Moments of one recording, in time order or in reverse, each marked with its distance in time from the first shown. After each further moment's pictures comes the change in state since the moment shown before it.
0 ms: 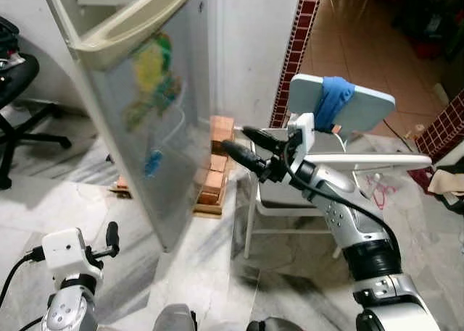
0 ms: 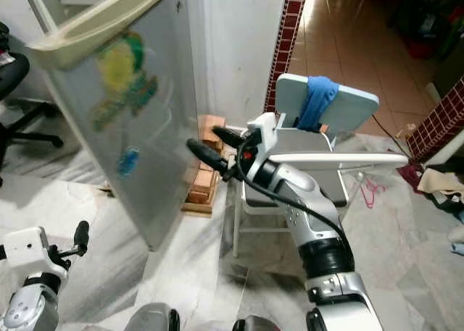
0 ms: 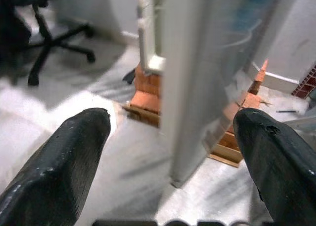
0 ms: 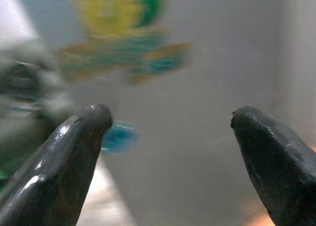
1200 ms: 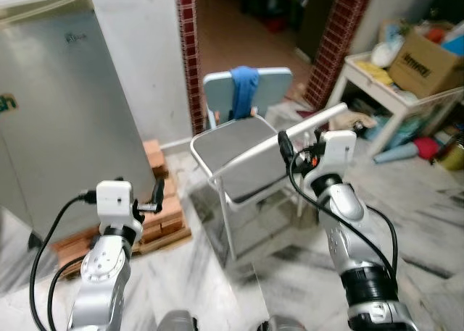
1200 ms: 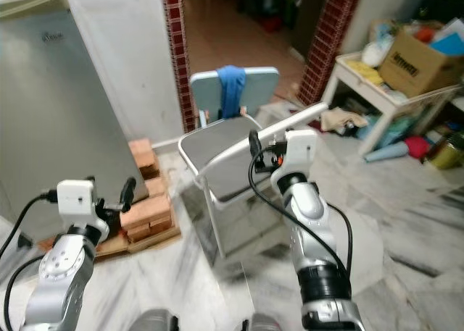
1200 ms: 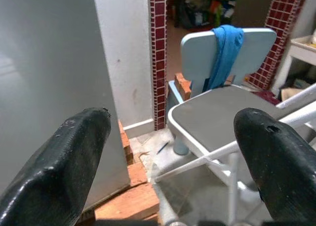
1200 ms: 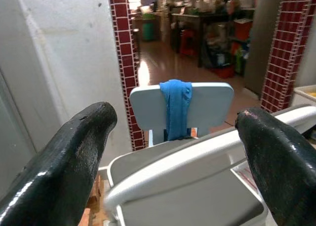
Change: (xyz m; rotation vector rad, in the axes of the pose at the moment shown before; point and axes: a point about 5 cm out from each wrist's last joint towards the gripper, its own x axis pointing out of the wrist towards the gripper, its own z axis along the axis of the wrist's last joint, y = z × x) left arm 0.039 -0.055 0.044 0.066 -0.181 -0.233; right arm -0.024 -0.014 -0.023 -0.136 -0.064 -0.497
